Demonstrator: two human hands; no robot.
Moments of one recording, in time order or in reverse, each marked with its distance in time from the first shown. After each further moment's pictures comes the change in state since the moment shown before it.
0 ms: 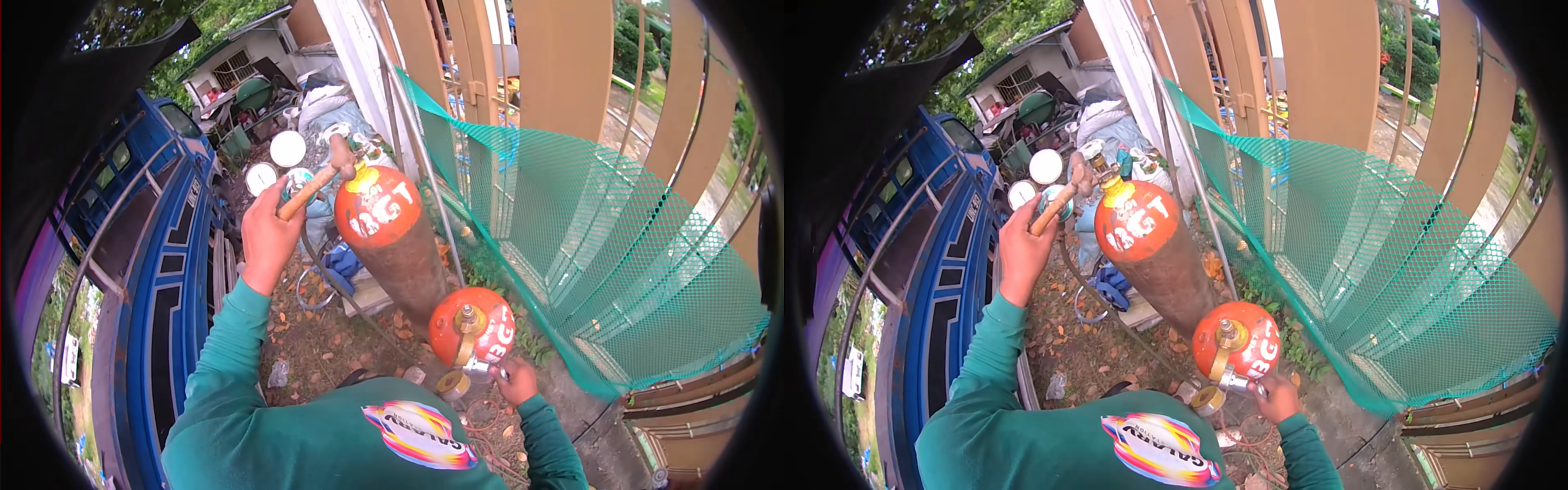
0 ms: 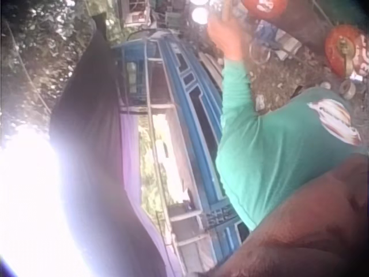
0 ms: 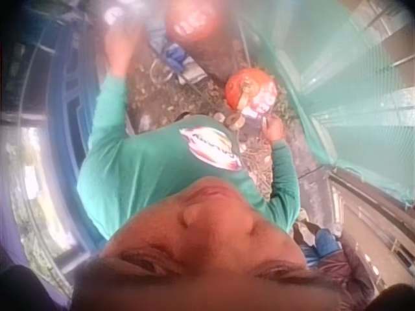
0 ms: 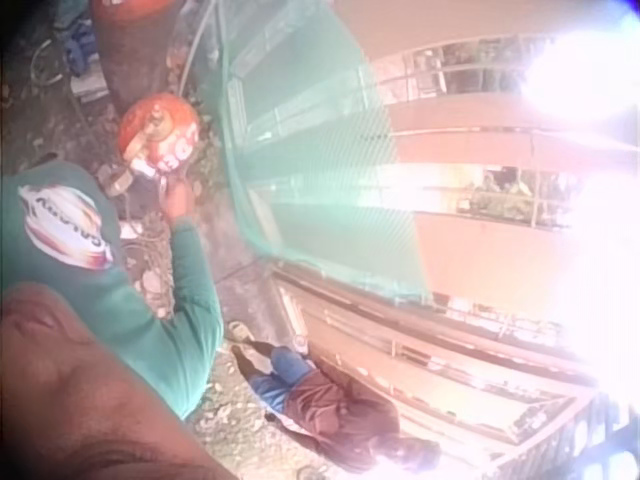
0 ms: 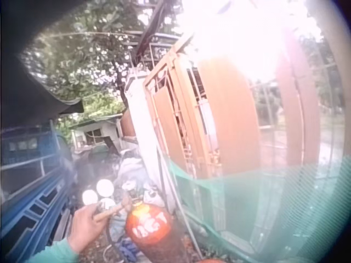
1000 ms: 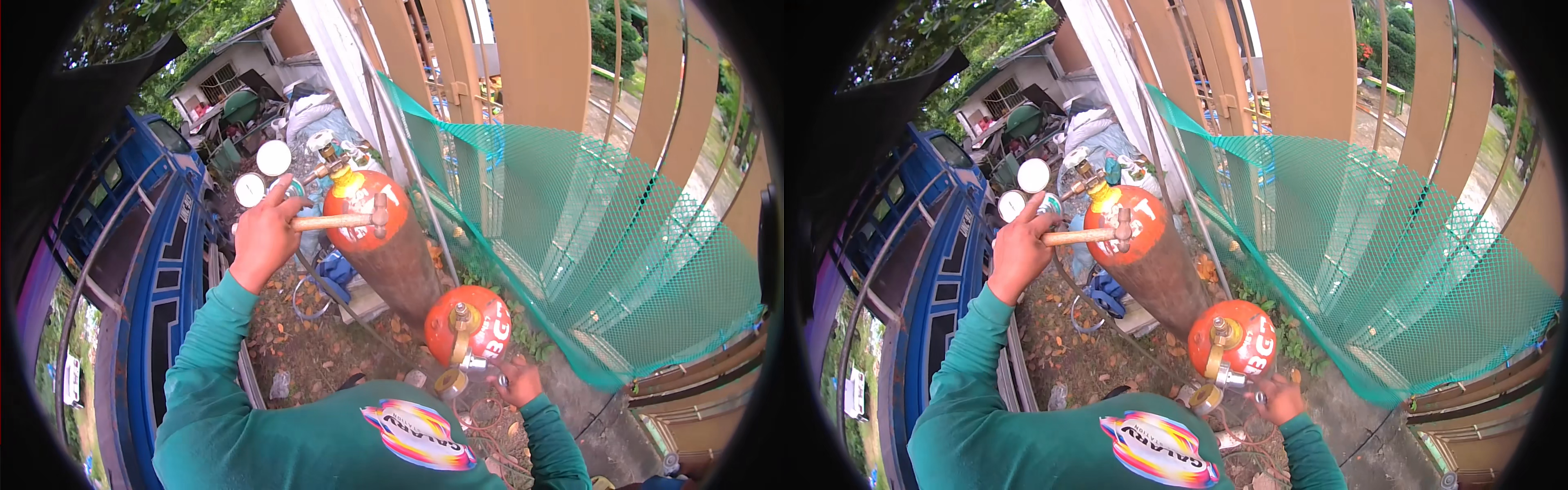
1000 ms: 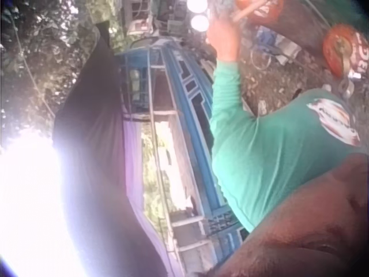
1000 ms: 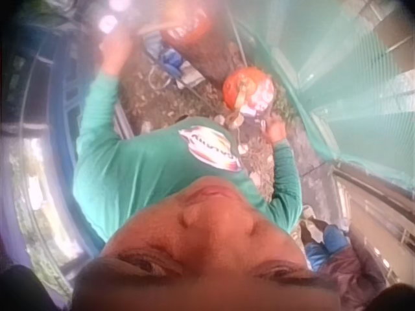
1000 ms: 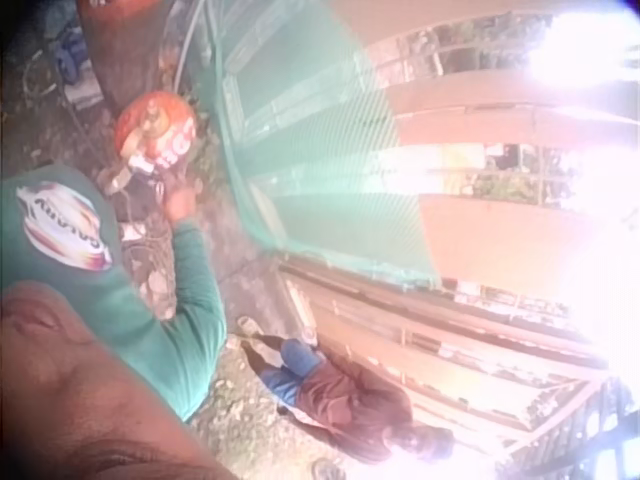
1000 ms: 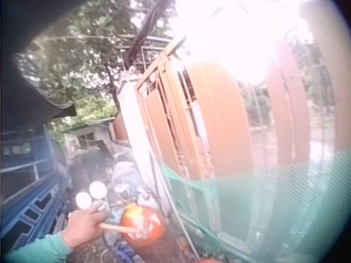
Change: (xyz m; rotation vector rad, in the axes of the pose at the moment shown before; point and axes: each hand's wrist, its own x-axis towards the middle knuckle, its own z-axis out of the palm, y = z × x) left_hand 0.012 0.014 -0.012 0.246 -0.255 0.316; right_hand -0.010 -0.038 -0.024 -0.149 0.051 -0.156
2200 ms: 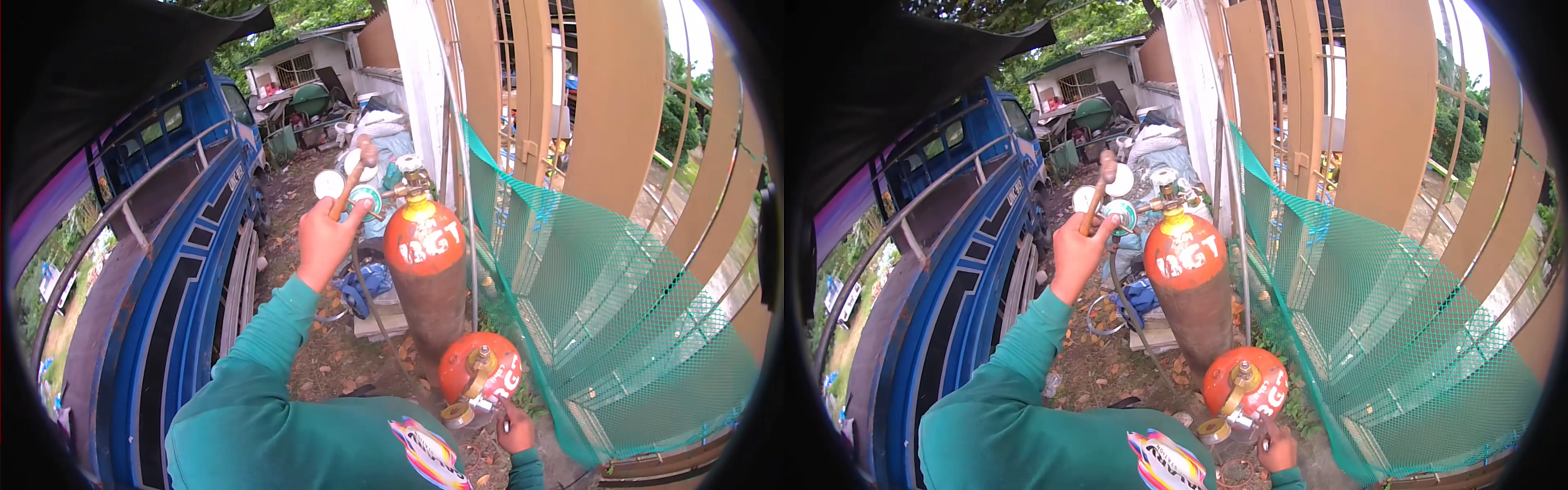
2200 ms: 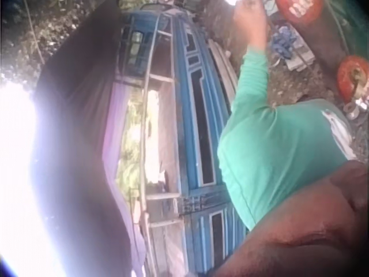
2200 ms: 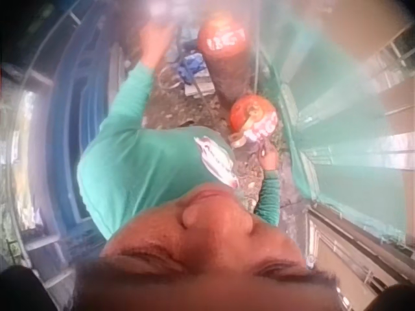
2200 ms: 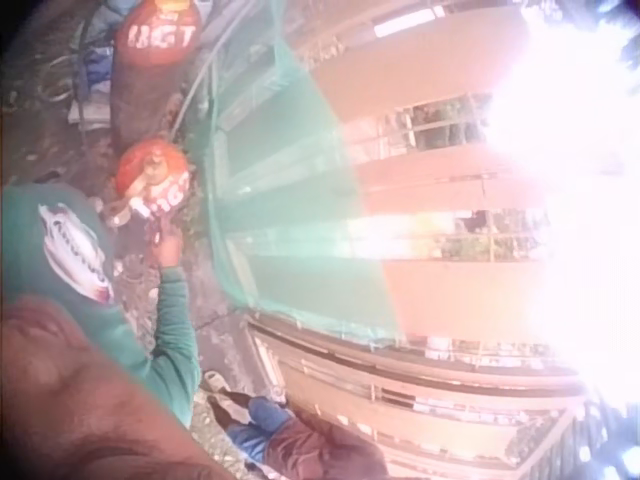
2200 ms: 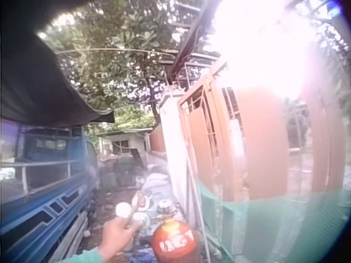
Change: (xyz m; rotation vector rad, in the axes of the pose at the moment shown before) left_hand -0.015 -0.007 0.020 -0.459 0.286 -0.704; right_hand -0.004 0.017 0.017 0.028 -0.052 0.088
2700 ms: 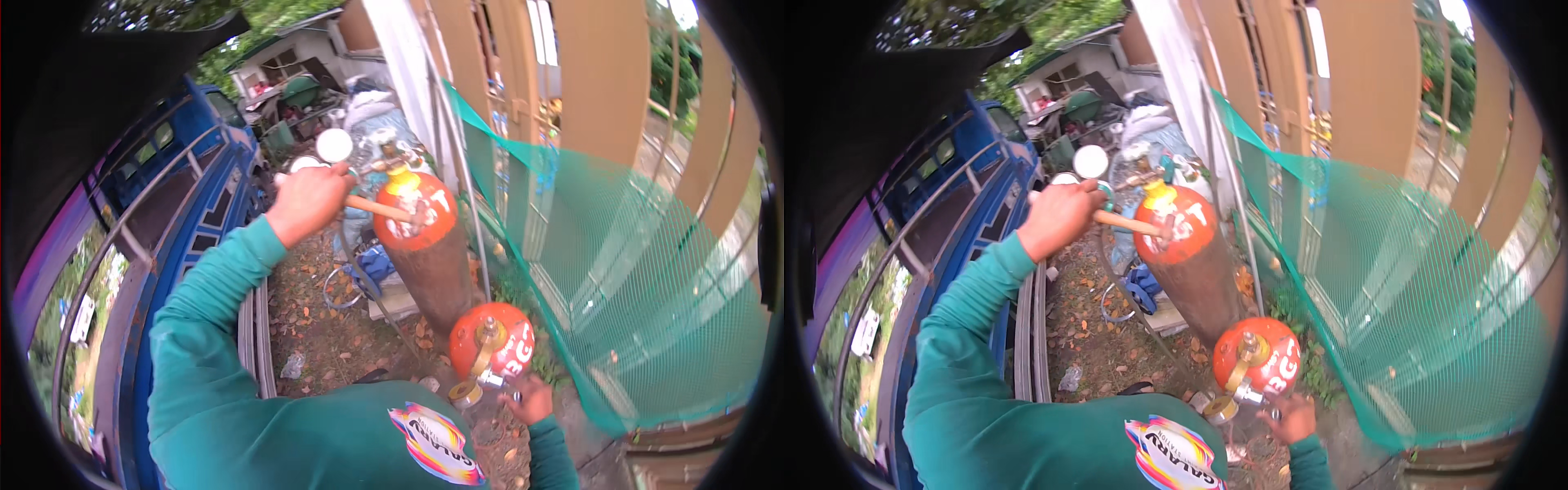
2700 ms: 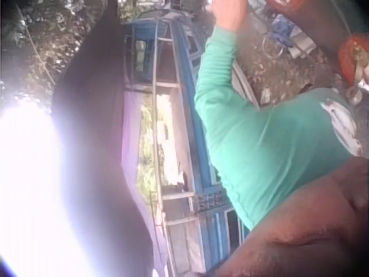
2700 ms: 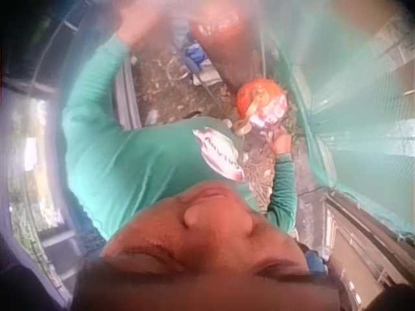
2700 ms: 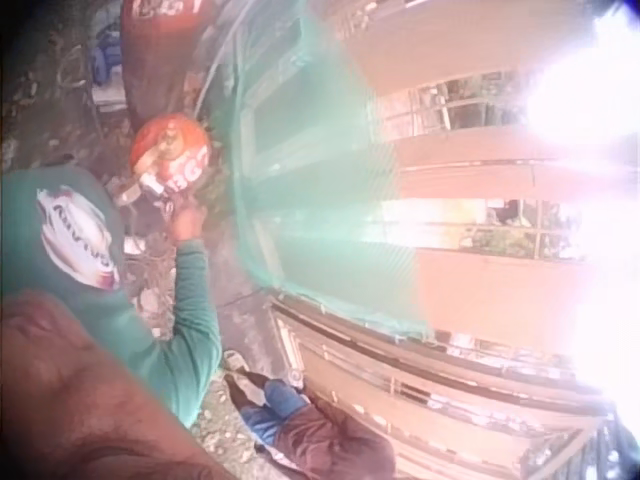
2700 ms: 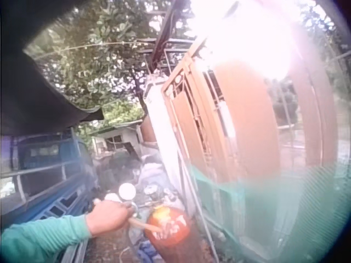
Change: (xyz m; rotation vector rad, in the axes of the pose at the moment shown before) left_hand 0.045 0.049 -0.020 0.787 -0.519 0.882; right_hand 0.011 0.002 -0.014 -0.103 0.006 -0.204
